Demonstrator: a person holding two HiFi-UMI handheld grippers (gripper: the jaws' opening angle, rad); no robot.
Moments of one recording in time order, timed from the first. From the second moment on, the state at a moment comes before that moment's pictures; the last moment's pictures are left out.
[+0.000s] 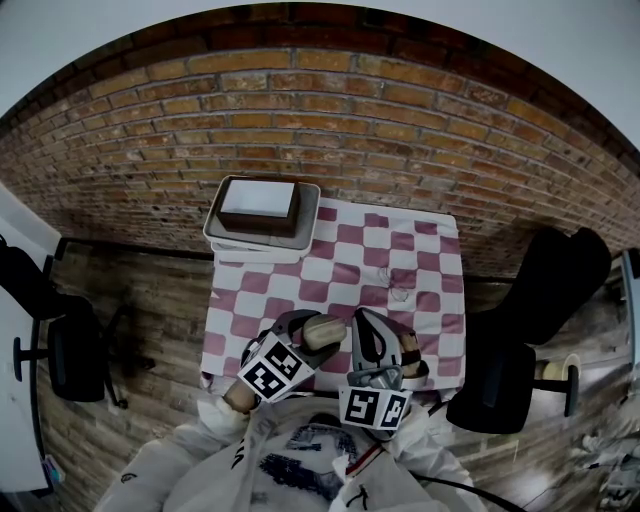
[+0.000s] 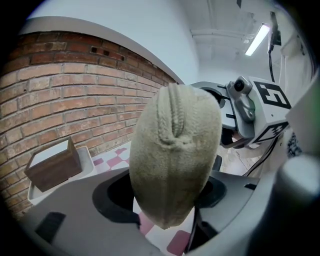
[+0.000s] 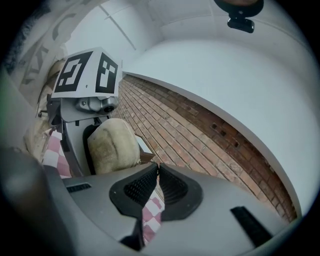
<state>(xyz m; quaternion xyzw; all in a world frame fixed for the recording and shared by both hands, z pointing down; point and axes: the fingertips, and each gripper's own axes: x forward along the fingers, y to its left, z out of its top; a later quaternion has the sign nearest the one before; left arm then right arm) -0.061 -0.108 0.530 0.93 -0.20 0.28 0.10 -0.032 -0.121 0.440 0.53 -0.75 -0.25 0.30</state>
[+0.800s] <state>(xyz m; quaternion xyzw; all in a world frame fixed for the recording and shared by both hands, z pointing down) -0.037 -0.110 0.532 0.92 -0.23 0.32 0.06 0.007 -0.101 0.403 0.35 -0.93 -0.05 0.08</state>
